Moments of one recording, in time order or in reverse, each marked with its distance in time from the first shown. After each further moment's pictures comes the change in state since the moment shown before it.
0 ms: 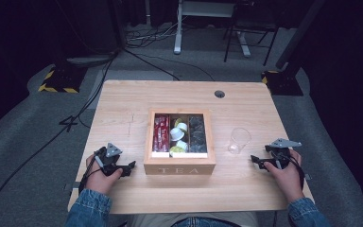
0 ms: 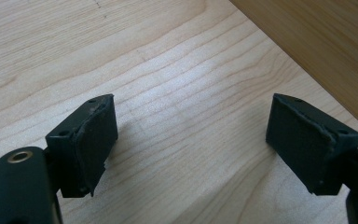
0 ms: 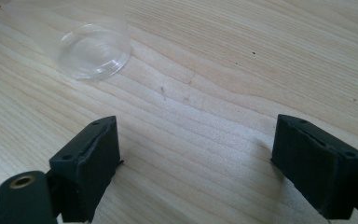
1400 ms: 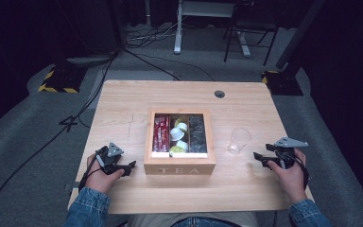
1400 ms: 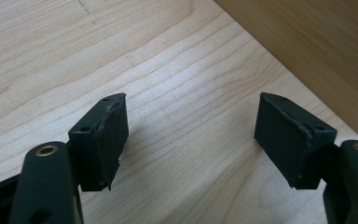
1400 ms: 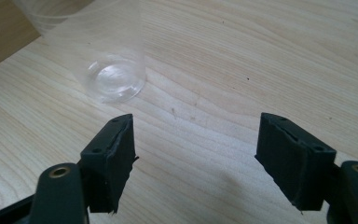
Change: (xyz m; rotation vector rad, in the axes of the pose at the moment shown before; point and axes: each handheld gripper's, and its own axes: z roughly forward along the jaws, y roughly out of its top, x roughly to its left) left arm -0.004 0.006 -0.006 0.018 -0.013 0.032; right arm 0.006 0.011 -0.022 -0.050 -0.001 0.004
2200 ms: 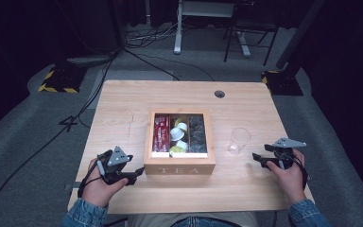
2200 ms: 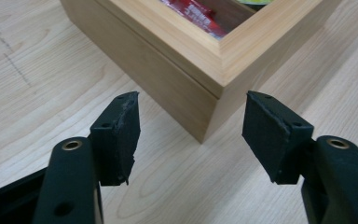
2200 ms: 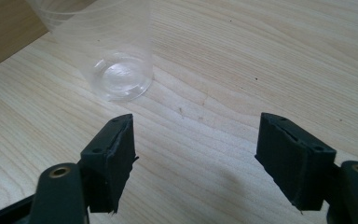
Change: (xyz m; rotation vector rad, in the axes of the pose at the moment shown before) left arm -0.053 0.025 -0.059 -0.077 -0.144 0.116; right arm 0.004 0.000 0.002 0.006 0.011 -0.010
